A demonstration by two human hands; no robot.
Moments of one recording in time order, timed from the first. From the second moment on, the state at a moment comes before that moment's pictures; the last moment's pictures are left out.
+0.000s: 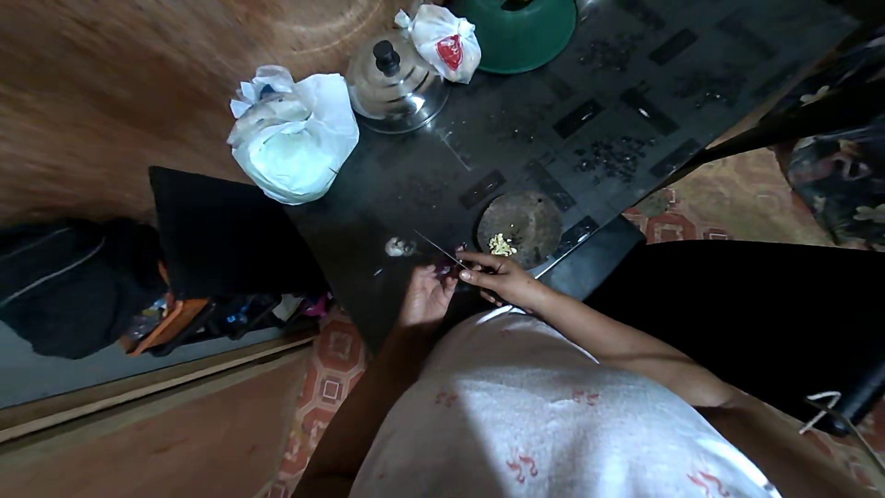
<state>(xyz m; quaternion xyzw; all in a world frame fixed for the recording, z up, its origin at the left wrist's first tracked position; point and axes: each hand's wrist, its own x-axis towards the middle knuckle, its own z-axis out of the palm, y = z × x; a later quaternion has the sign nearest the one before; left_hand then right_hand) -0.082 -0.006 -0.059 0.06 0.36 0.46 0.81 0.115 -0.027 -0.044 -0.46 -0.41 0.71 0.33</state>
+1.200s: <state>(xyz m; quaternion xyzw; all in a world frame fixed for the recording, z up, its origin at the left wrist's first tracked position) -0.064 -0.006 -0.034 0.15 0.40 0.41 0.80 0.117 -0.041 -0.046 -0.44 -0.56 0.57 0.40</state>
